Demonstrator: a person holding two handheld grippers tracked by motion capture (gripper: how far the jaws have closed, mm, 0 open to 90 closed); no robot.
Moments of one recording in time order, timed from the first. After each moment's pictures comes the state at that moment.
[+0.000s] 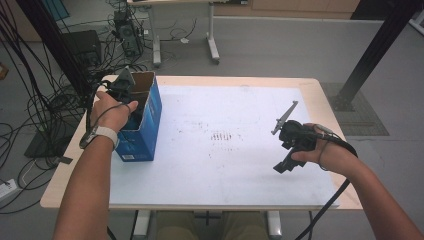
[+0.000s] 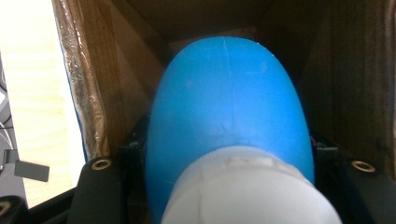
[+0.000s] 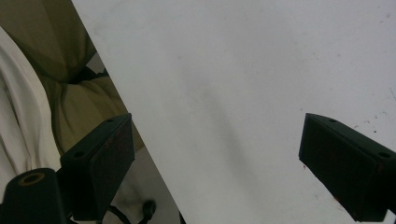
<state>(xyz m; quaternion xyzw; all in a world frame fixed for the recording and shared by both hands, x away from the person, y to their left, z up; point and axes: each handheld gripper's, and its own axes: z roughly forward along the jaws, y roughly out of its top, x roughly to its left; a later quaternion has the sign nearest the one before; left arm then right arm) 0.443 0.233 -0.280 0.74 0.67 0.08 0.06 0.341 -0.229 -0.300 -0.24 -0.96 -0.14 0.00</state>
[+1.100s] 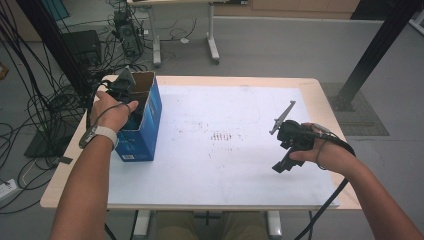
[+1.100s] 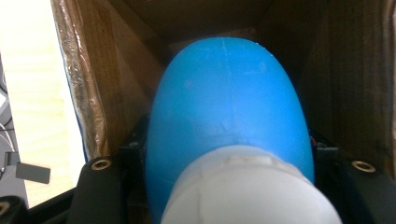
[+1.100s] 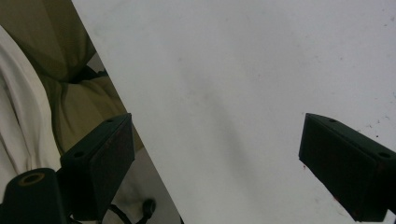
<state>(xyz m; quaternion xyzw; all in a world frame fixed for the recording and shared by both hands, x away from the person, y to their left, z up) 0.444 0.233 -0.280 0.74 0.66 0.08 0.06 0.344 -0.224 -0.301 -0.24 -0.96 -0.13 0.01</state>
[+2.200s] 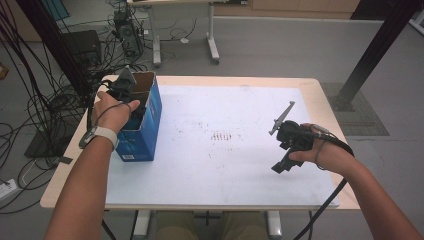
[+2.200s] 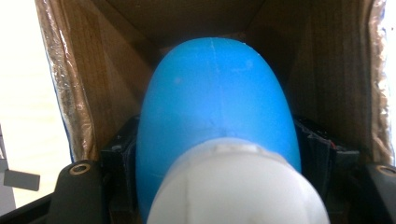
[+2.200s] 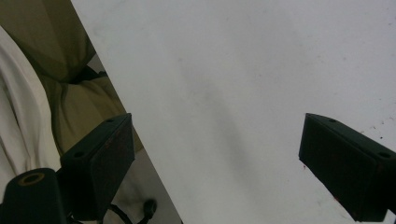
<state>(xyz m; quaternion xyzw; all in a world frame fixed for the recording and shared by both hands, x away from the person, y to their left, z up) 0.443 0.231 -0.278 0.75 0.66 0.08 0.07 0.345 -0.224 -0.304 -0.24 -0.96 -0.13 0.01</state>
